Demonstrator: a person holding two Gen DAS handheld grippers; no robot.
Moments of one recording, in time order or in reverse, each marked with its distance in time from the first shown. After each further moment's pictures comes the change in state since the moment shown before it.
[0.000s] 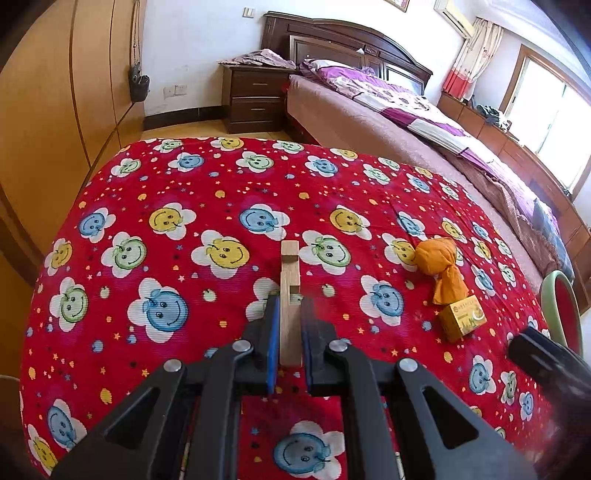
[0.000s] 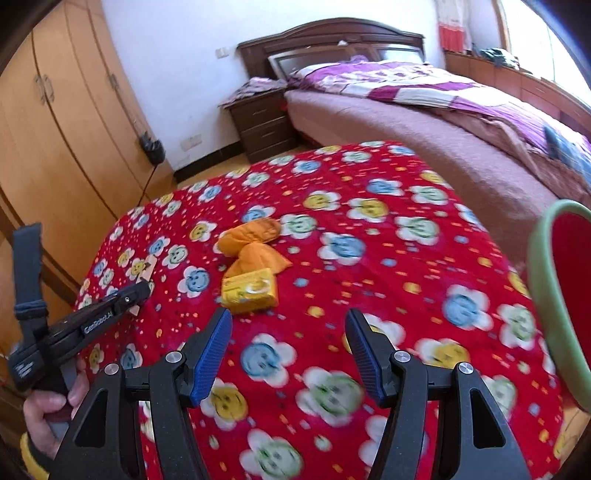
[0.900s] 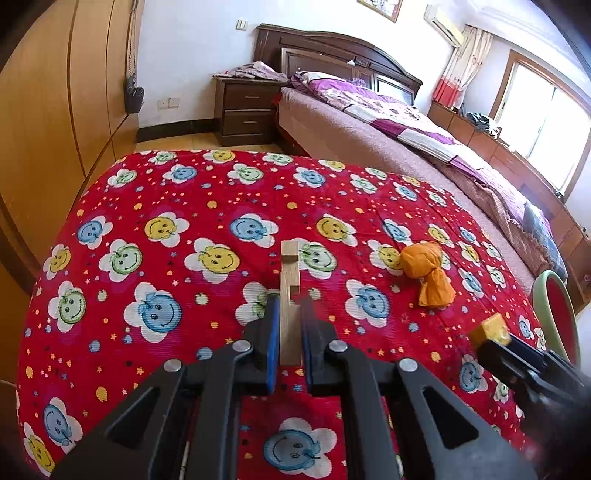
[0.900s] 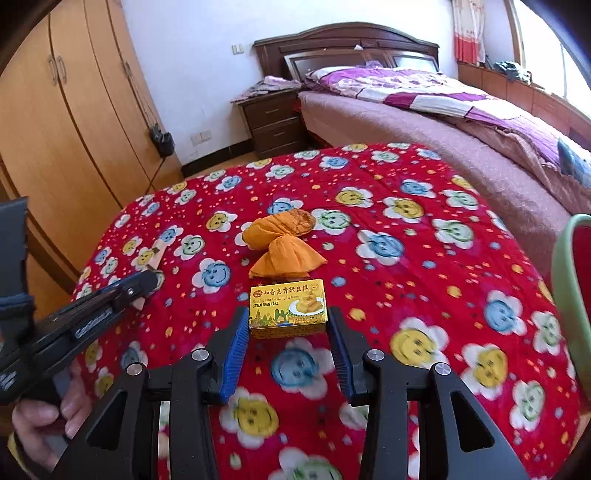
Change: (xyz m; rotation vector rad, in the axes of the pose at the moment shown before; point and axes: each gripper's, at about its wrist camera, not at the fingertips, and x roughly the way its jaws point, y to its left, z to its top) left arm -0.011 -0.003 -0.007 0.018 -0.059 -0.032; right arm -0.004 0.011 -0.012 -0.029 -0.041 0.001
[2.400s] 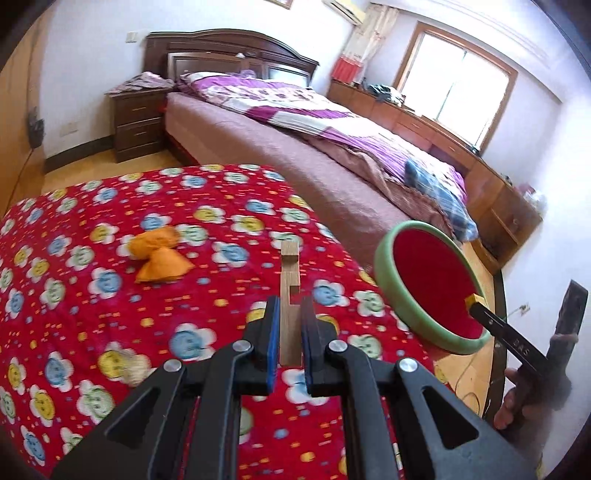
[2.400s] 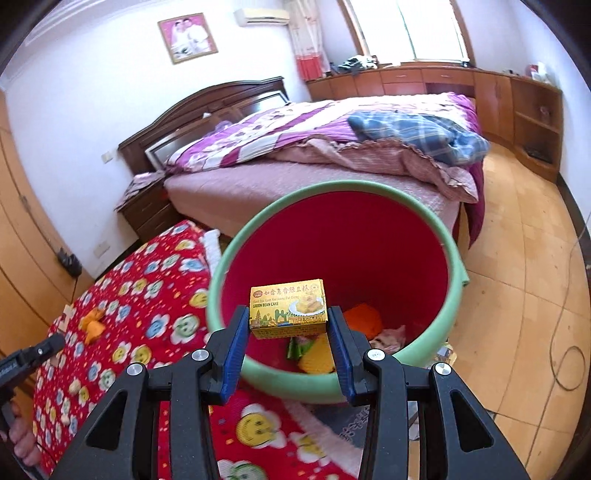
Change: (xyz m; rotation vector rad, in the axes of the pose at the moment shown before) left arm -0.063 -0.197 -0.028 0.200 0.050 -0.315; right arm -0.163 -0.249 -0.070 0.429 -0.239 -0.291
